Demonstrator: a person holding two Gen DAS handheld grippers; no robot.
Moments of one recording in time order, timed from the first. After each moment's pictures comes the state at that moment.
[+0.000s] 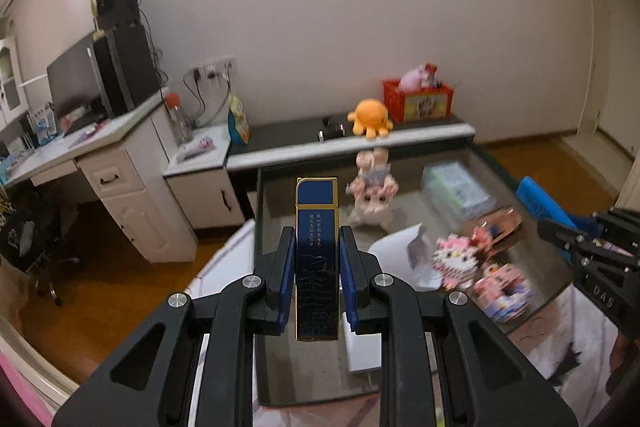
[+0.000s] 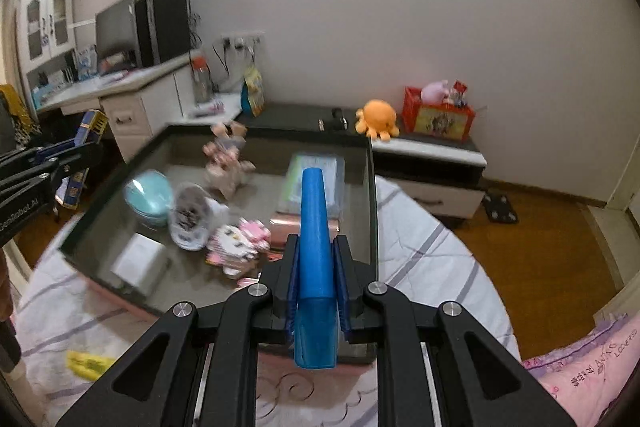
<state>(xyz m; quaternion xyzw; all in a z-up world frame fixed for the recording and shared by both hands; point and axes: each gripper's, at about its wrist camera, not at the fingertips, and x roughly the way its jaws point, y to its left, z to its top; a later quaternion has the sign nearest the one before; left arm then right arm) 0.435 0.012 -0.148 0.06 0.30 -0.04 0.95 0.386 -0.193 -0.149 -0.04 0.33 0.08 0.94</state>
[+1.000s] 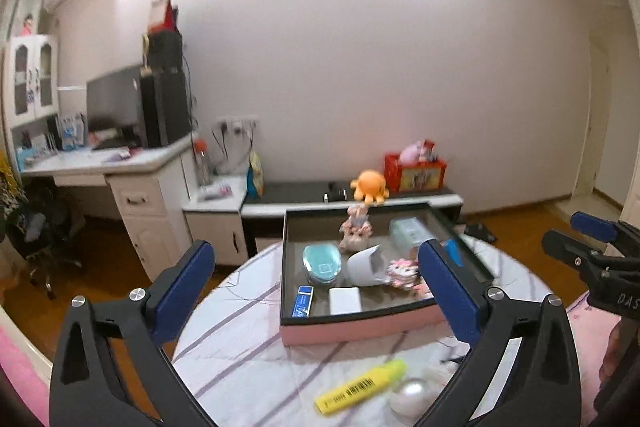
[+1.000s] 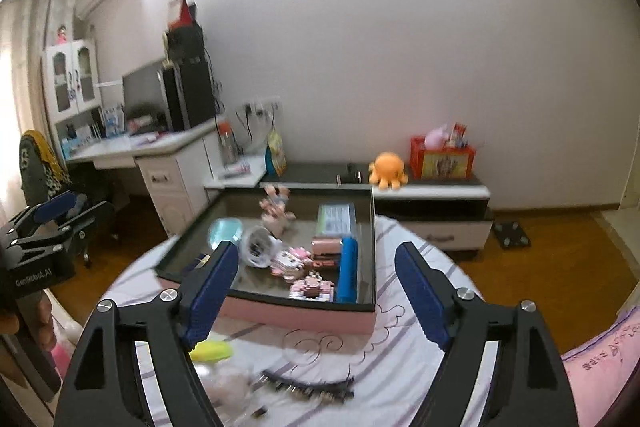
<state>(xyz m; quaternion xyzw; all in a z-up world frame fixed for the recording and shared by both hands) 0.251 0.030 -0.070 0.01 0.16 -0.02 0.99 0.230 -0.207 -0.060 0.02 0.19 0.11 0.98</state>
